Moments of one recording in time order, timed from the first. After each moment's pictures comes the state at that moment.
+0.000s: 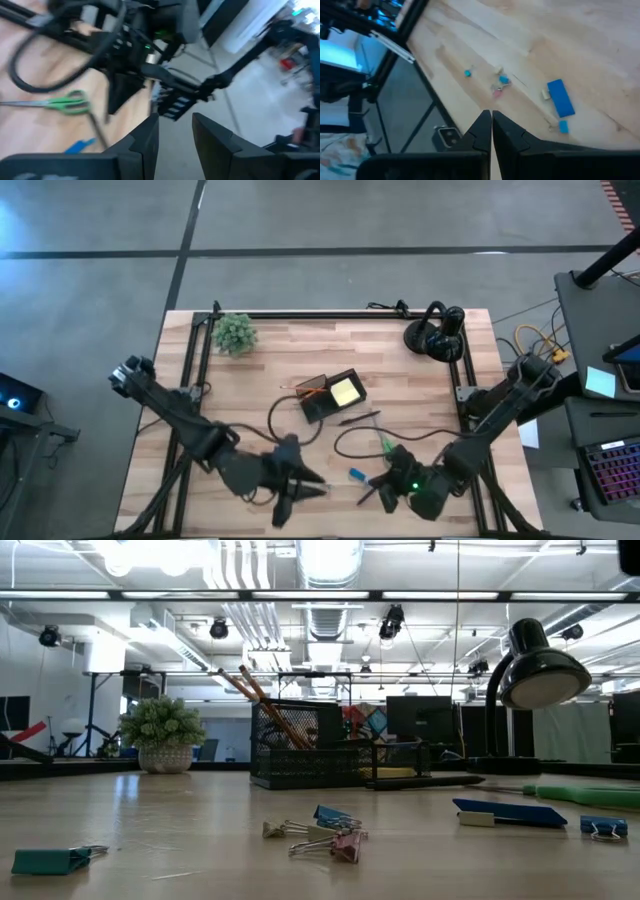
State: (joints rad) left arm -0.64 1.58 1.55 -0.28 -0.40 -0.74; right arm 0.82 1.58 1.10 -0.36 0.59 1.54
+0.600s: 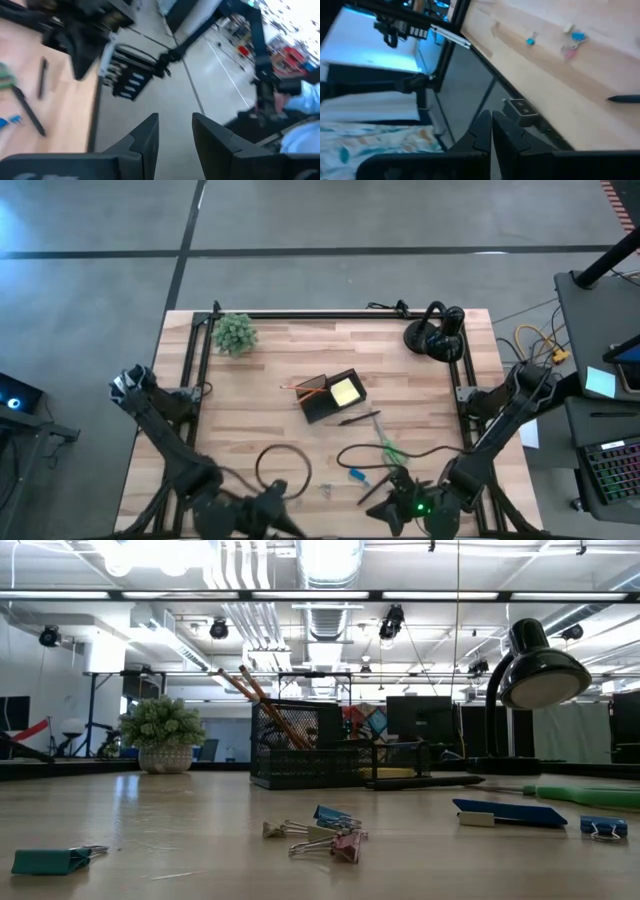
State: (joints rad) left arm -0.84 1.65 1.54 -0.14 -0.39 -0.78; right arm 0.91 1.66 1.15 -0.08 0.61 1.68
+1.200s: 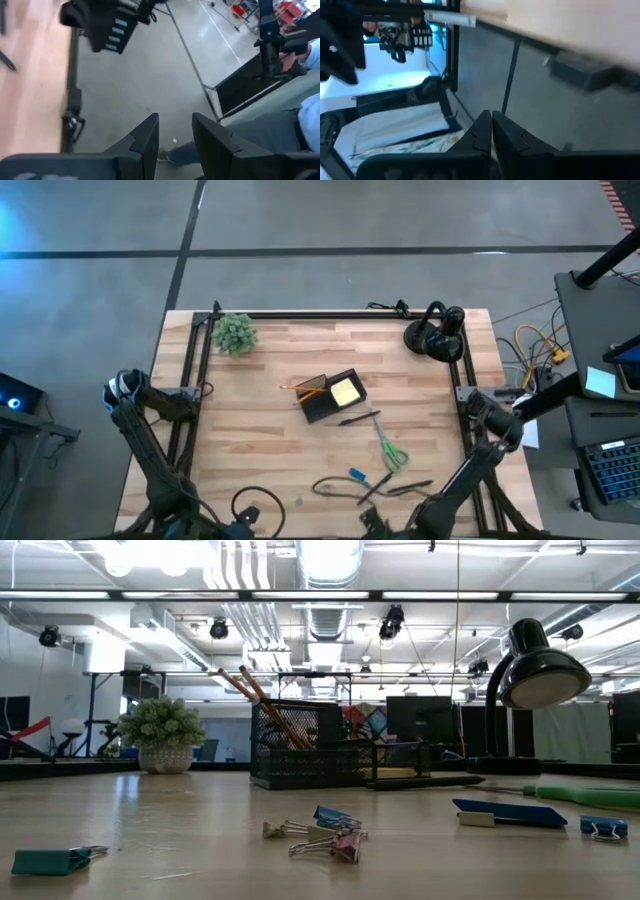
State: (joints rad) left arm -1.03 1.65 1.37 -0.11 -0.42 -0.85; right arm 0.91 2.10 1.60 -0.05 0.59 1.96
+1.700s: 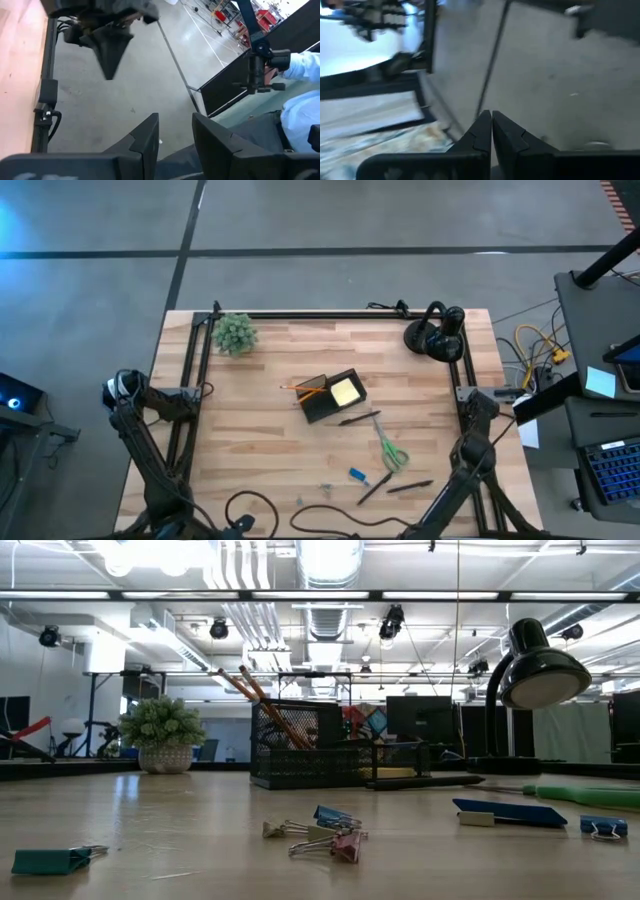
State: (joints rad) left arm -1.08 1.65 1.29 0.05 -0.42 -0.85; right arm 0.91 2.43 2.13 -0.41 0.52 1.91
